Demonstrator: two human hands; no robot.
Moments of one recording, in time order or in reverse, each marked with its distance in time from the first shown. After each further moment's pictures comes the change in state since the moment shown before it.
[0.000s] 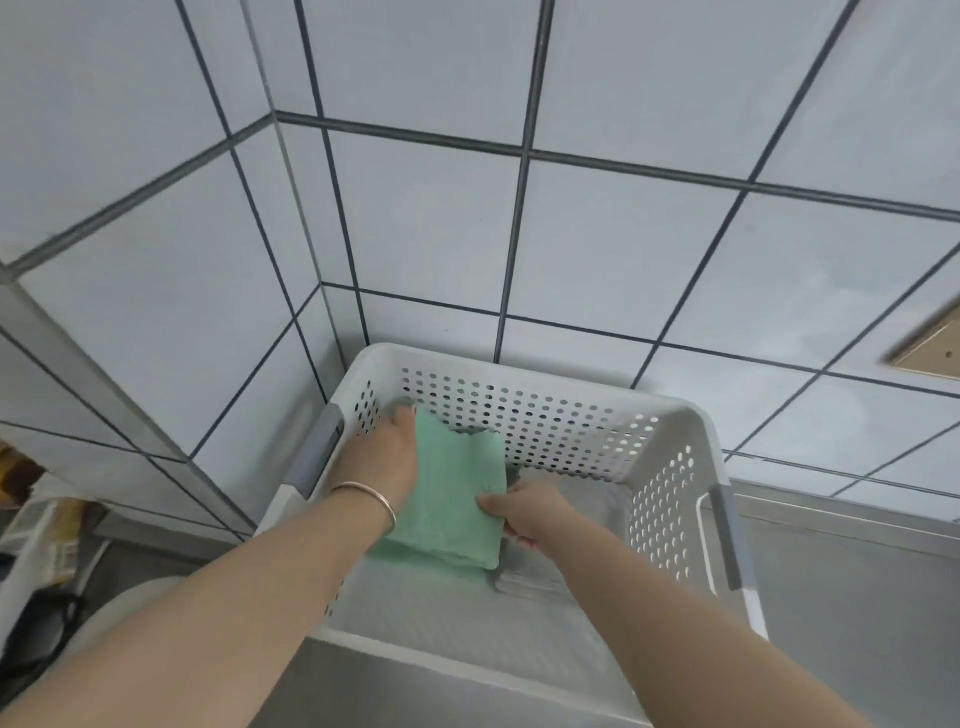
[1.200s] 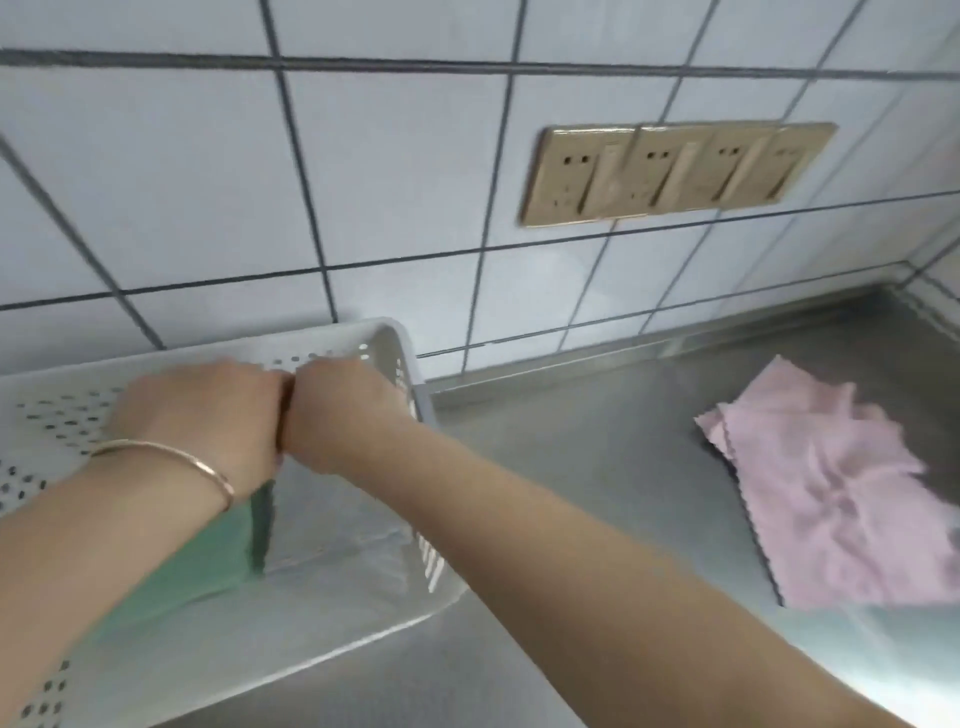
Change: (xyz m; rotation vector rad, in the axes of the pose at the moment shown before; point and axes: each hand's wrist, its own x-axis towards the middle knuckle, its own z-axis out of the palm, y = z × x) left_hand -0.031 0.139 -0.086 0.416 -0.081 0.513; right_hand -0.112 -0.028 -0.080 -0.614 0.339 -0.496
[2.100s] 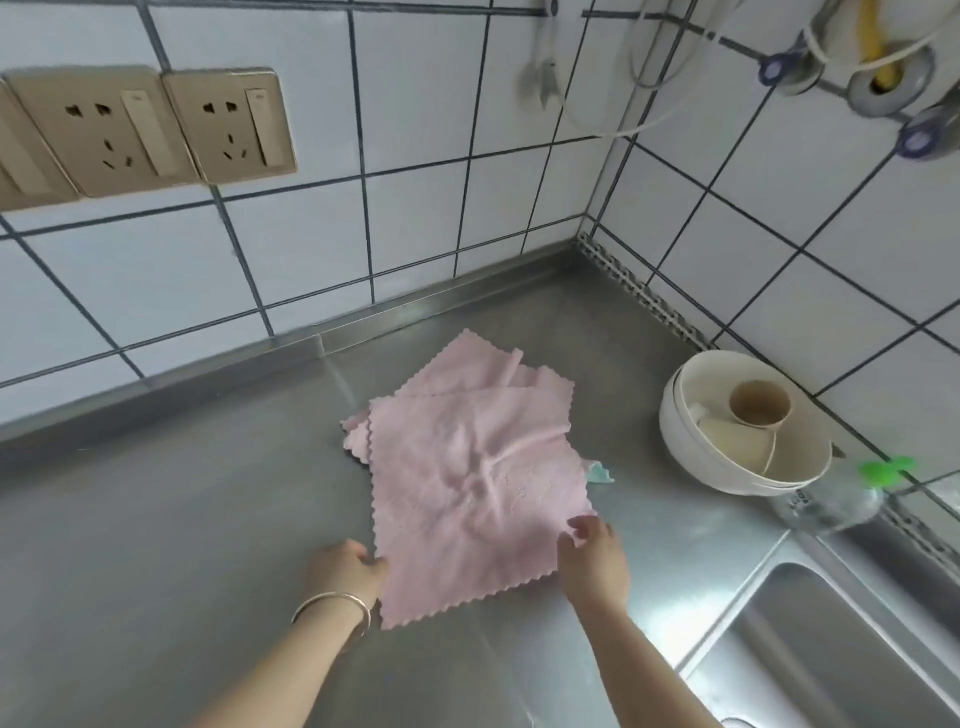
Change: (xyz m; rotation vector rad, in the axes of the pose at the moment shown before) left_hand -0.011 0.557 0.073 -0.741 -0.488 -0.114; right_hand -0.369 0.586 -0.033 0.382 0.610 1.177
